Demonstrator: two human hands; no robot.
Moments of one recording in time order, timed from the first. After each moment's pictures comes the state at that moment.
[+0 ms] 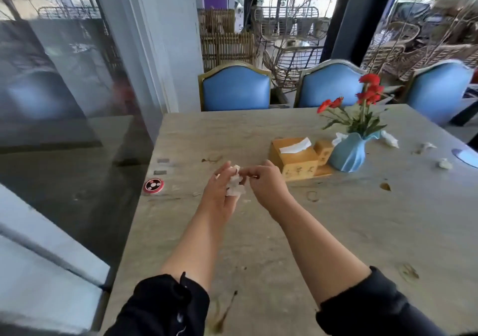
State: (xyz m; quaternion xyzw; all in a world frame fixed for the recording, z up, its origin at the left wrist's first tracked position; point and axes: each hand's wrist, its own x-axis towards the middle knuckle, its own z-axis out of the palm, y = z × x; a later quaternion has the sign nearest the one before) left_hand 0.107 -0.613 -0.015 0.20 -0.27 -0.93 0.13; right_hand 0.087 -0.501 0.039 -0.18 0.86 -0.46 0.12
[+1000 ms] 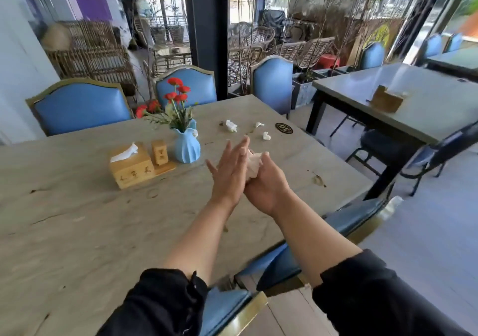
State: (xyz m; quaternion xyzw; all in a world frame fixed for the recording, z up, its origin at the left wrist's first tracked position) left_hand 0.048 -0.161 0.063 -0.07 -0.84 -0.53 0.12; right_hand 0.038 -0.067 0.059 0.11 0.33 -0.92 0.20
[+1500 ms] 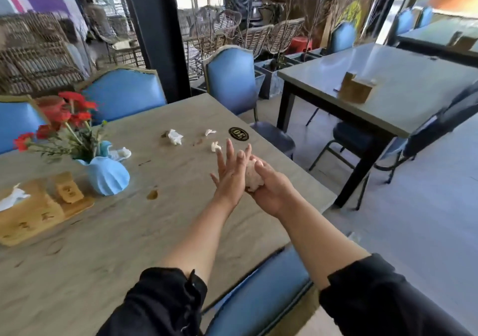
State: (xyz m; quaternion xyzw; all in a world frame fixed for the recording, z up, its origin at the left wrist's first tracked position) left_hand -0.092 0.021 0.028 -0.06 -0.85 -0.52 -0.02; right_hand -0.088 0.122 0.014 0.10 0.44 -0.88 0.13
